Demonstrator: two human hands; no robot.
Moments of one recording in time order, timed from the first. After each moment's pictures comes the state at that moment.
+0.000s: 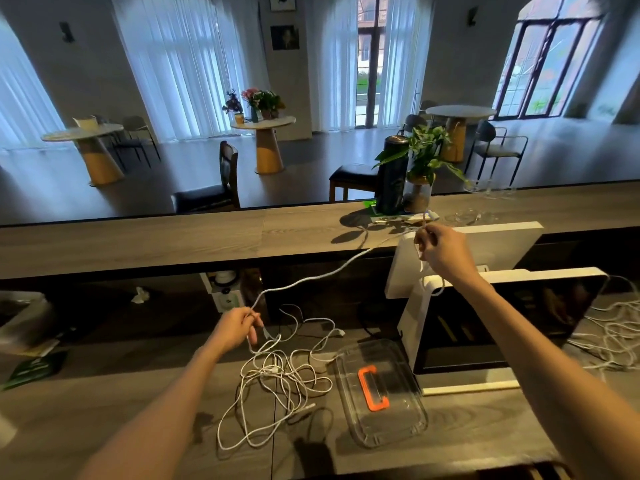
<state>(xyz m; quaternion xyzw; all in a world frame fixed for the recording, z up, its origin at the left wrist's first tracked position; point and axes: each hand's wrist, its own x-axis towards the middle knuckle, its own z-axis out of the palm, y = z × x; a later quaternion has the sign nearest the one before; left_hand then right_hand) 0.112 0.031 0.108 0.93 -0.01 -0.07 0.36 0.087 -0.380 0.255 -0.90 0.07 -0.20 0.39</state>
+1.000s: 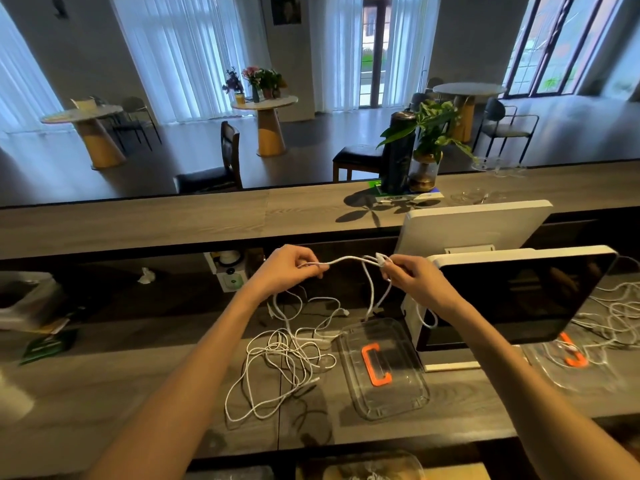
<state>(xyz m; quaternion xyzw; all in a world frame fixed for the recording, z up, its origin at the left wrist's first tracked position) 0.090 -0.057 0.224 0.89 -0.23 -0.05 0.38 0.039 -0.340 0.197 -0.89 -0.09 -0.05 0.45</state>
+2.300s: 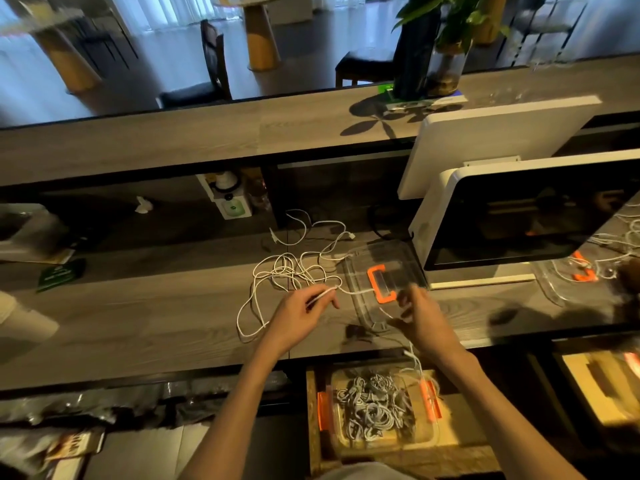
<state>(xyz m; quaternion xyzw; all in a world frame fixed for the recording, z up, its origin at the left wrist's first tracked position) -0.054 -0.054 0.075 0.86 -0.16 -0.11 0.47 -0.082 -0.319 0.016 -0.94 0.03 0.05 0.32</state>
